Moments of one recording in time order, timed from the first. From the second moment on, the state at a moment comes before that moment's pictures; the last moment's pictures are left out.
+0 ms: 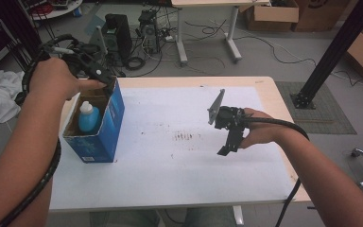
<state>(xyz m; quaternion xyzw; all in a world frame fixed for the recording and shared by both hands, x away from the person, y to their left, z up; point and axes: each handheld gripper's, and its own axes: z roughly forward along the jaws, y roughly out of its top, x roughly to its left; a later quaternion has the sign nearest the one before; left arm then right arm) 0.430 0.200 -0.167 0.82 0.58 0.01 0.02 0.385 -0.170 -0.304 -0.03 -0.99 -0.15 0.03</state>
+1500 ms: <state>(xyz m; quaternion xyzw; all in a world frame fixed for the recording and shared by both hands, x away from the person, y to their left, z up) 0.384 0.081 -0.219 0.99 0.08 -0.10 0.03 0.393 -0.169 -0.297 -0.03 -0.99 -0.12 0.04</state>
